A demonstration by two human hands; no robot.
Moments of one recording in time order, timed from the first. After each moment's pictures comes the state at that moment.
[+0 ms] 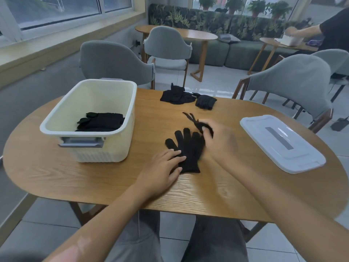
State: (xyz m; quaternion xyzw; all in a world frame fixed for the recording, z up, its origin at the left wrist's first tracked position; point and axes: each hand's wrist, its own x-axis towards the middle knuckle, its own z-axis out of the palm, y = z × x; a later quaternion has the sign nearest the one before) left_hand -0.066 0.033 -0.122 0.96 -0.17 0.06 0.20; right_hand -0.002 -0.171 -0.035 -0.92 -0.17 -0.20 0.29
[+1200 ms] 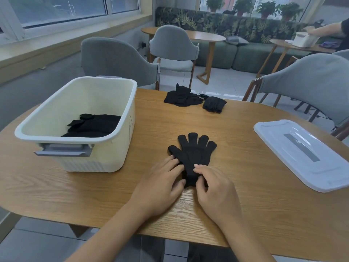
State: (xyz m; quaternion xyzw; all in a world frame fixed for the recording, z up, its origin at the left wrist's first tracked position) left_hand -0.067 0.029 -0.117 0.96 -0.17 0.10 0.21; right_hand -0.055 -0.159 -0.125 -0.91 -0.23 -0.23 0.27
